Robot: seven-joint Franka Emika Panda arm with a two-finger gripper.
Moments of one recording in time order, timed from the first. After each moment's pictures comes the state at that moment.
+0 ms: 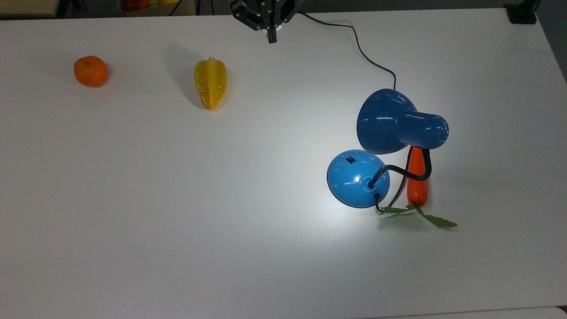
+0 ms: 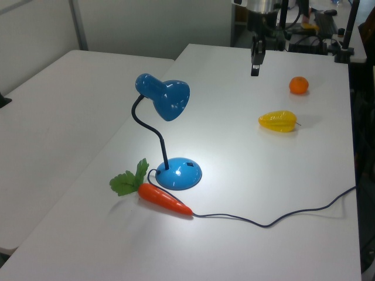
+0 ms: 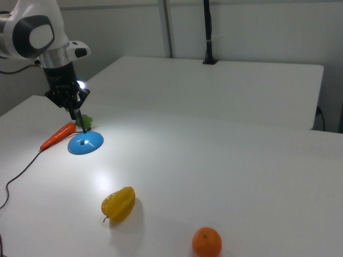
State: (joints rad) arm 0.22 0.02 -0.03 -1.71 0.04 1.78 -0.17
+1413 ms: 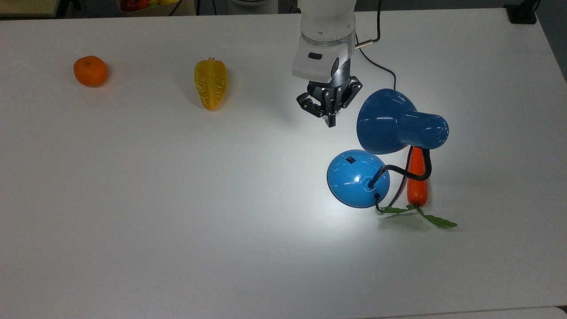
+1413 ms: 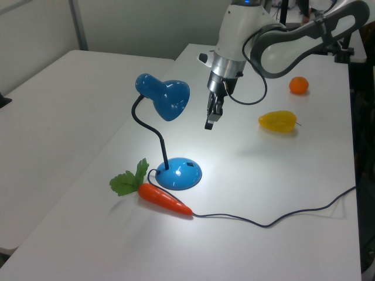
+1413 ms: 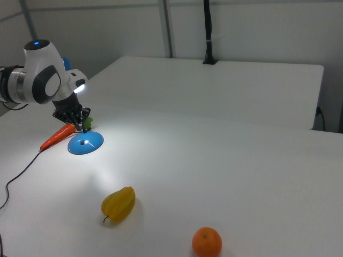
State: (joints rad) arm 0.27 0.28 0.08 -1.78 0.04 2.33 -0.13
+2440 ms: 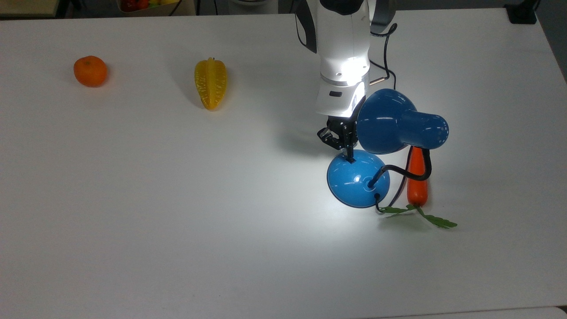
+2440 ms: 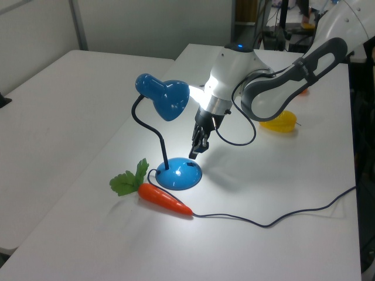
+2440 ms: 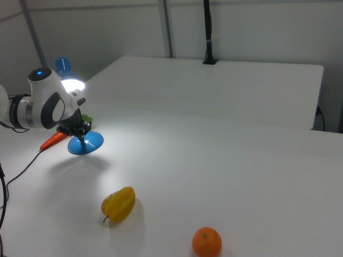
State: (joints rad) arm 0.32 0.46 0.08 -1.78 0.02 2.61 -0.13
